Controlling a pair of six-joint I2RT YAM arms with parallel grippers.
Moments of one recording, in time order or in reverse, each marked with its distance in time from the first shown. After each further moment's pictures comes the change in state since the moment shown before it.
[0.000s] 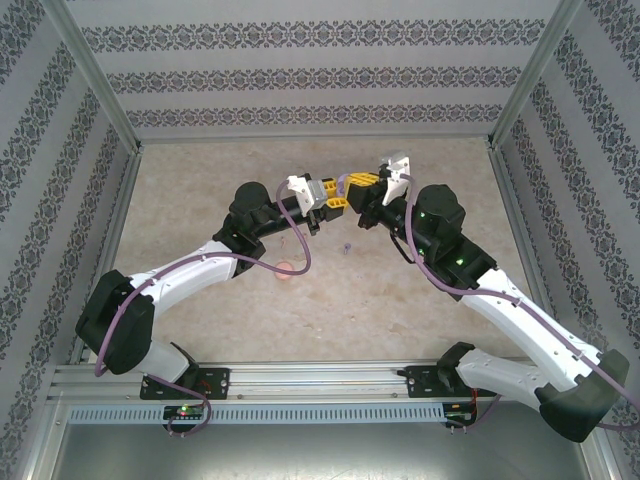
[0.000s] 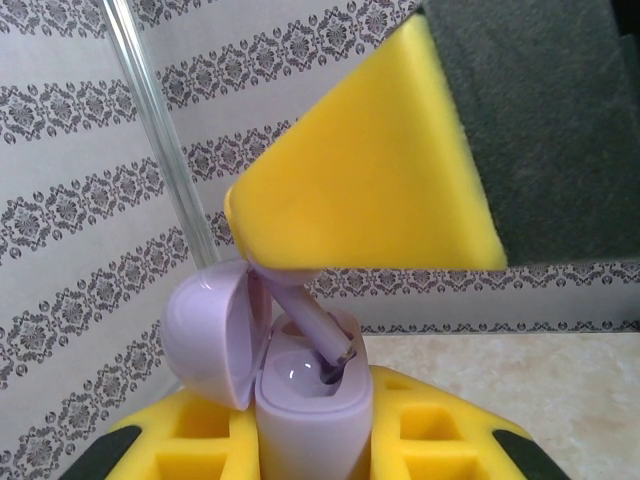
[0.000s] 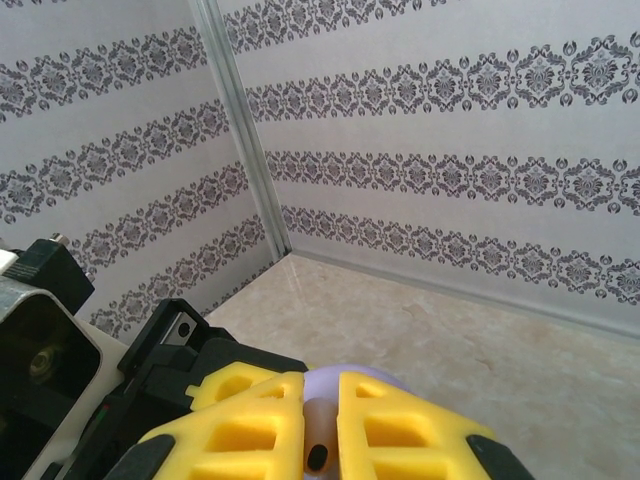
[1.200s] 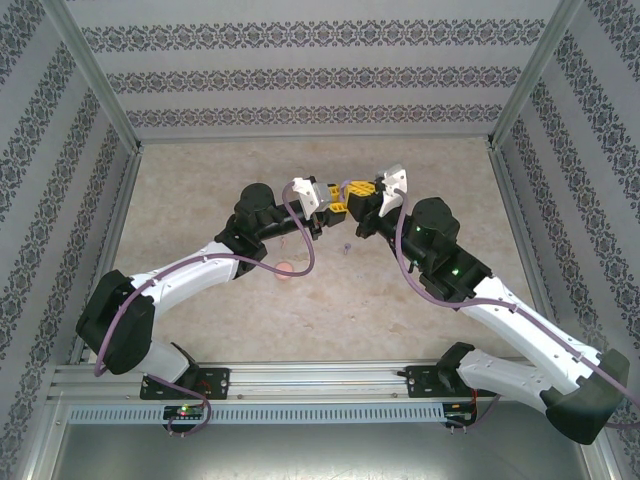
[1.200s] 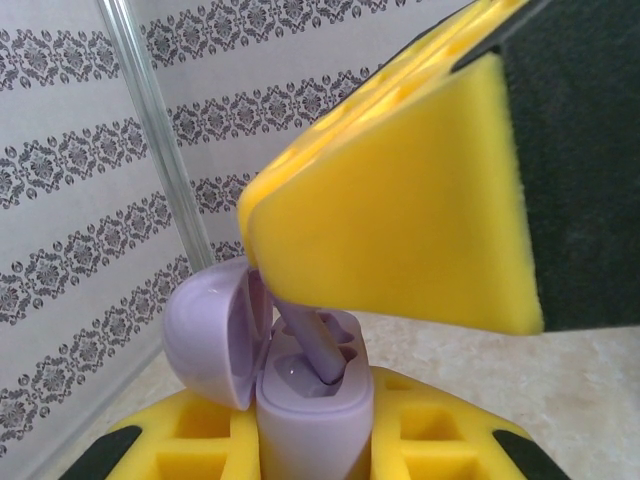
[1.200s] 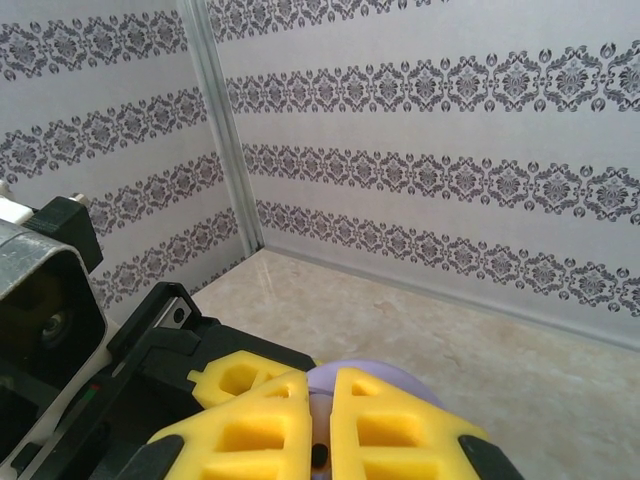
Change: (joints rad) left arm -0.013 0.000 0.000 -0.068 -0.019 -0.020; right arm 0.055 -0.034 -0.092 0.057 0.103 -0.070
